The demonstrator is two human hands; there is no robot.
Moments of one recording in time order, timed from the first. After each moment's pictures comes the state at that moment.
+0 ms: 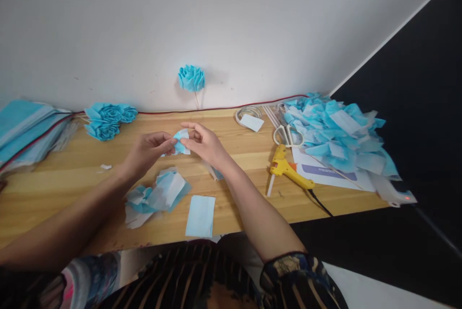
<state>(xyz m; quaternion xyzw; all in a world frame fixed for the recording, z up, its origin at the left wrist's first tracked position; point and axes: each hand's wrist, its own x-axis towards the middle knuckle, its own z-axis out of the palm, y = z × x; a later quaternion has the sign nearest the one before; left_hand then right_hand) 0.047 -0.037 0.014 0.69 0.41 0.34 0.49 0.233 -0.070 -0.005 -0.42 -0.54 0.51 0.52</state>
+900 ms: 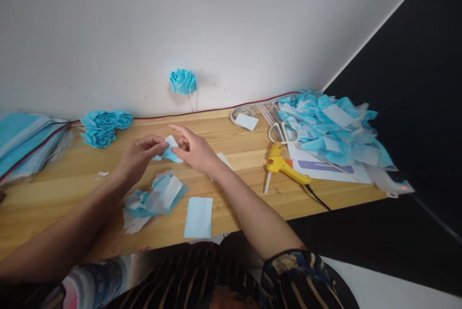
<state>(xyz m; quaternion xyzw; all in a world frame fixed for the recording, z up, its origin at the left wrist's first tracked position) 0.041 -0.033 0.007 0.64 0.42 0.37 0.53 0.226 -0.076 -0.003 -0.44 -0.63 0.43 0.47</state>
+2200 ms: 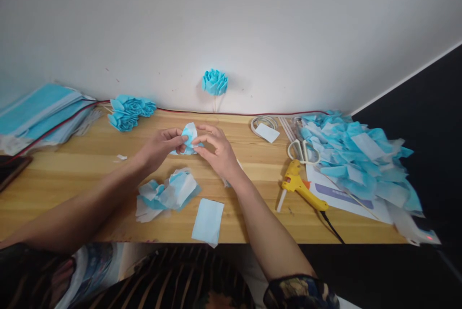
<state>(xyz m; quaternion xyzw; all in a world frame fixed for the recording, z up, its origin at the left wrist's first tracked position) 0.041 -0.031 0.017 0.60 0.40 0.37 0.59 0.233 -0.077 0.000 -0.45 -0.70 0.27 0.49</state>
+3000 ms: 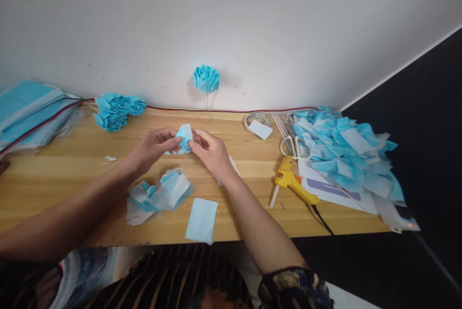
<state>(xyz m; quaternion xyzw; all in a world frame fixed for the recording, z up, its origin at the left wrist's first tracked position) 0.042 -0.032 0.014 0.65 0.38 0.36 0.56 0.224 -0.072 -0.015 -0.47 -0.54 0.45 0.53</state>
